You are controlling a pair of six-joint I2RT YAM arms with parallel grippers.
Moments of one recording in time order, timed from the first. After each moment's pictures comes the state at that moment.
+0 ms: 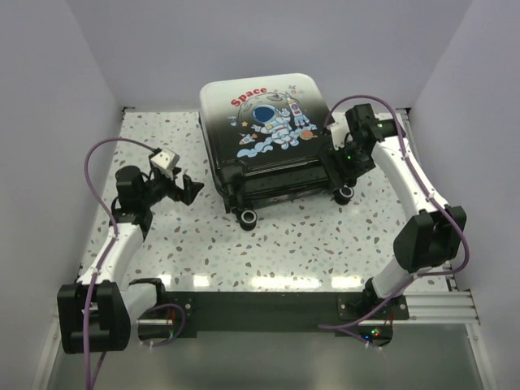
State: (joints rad) left arm 0.07 1.06 0.56 0.20 0.68 0.13; right arm 0.21 1.64 1.60 -1.20 -0.10 -0.28
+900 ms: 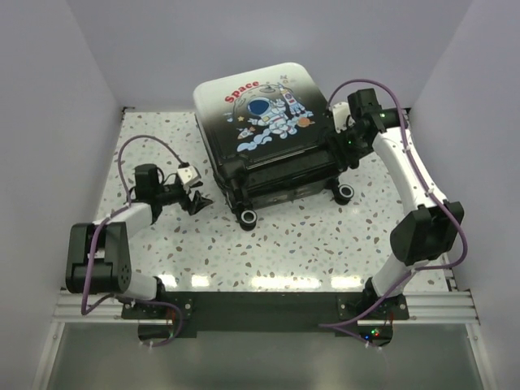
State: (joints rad) left arm 0.04 1.42 0.60 0.18 0.95 0.60; right arm 0.21 1.69 1.76 -1.14 -0.01 -0.30
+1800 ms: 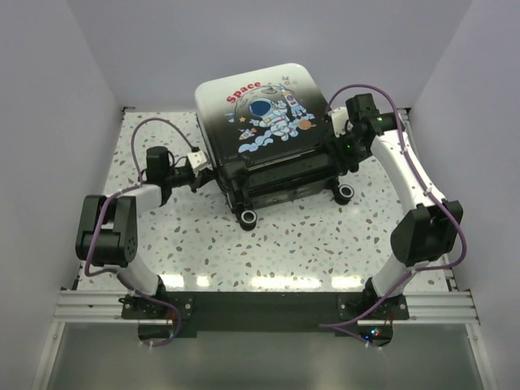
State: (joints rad) left arm -0.03 1.65 0.77 0.38 0.97 0.56; right arm 0.21 1.69 1.68 -1.10 0.01 -0.31
